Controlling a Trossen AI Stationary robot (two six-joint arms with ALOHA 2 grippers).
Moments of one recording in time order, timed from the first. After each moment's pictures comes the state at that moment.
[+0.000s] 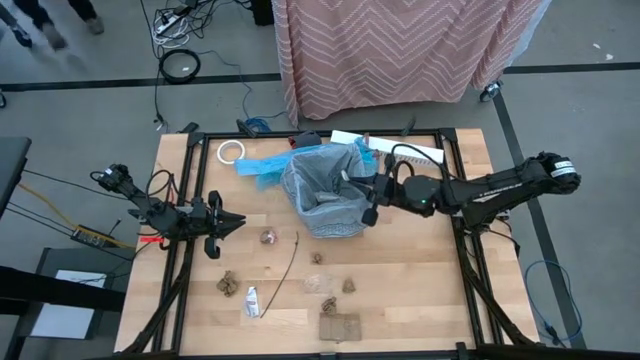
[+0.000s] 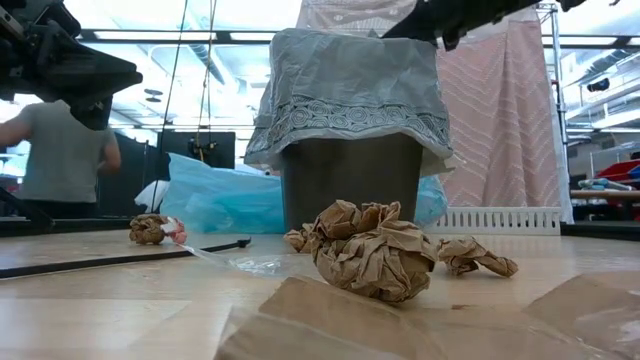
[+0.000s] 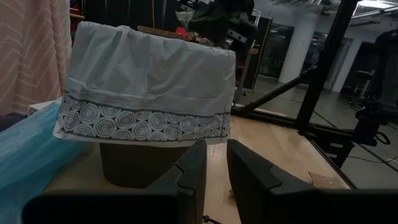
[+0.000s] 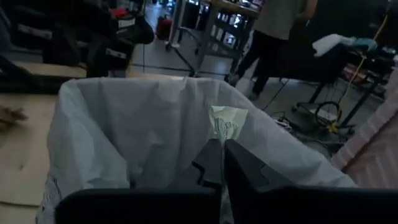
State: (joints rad) left arm -0.63 0.03 0.01 0.06 -0.75 -0.19; right arm 0.12 1.17 0.75 0.25 0.57 -0.18
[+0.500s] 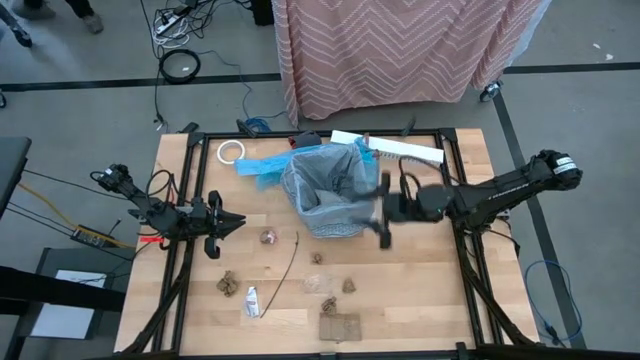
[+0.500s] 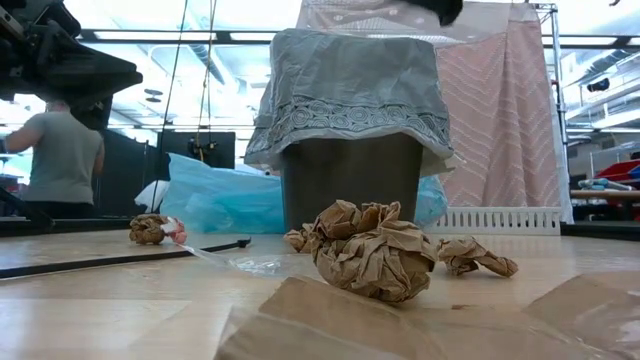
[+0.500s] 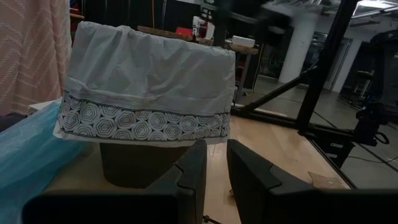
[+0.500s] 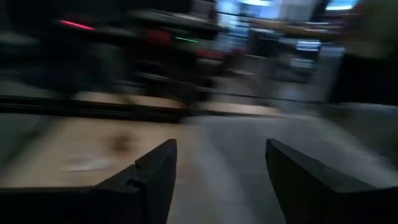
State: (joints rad) left arm -0.63 0.03 0.01 0.06 -0.75 -0.19; right arm 0.26 1.12 0.75 0.28 0.32 -0.07
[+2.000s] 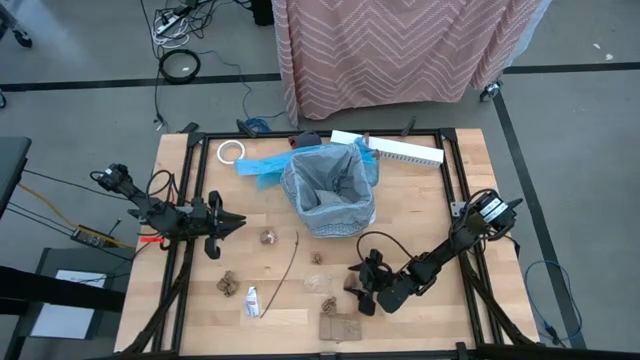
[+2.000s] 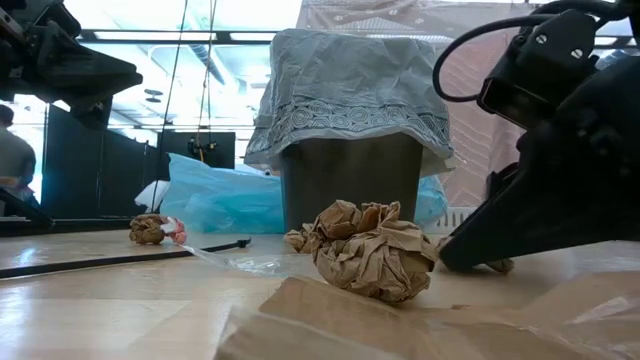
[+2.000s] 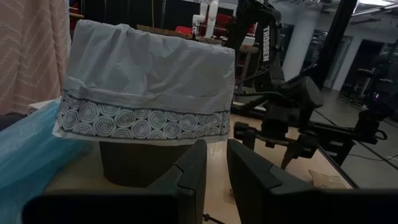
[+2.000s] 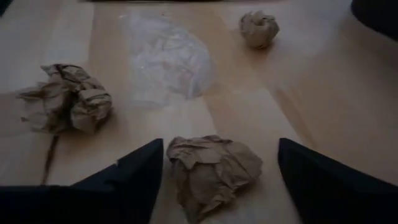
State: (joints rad) left arm -0.63 0.03 0.01 0.06 -0.75 -0.19; right arm 0.66 1.94 0.75 0.42 0.70 0.70
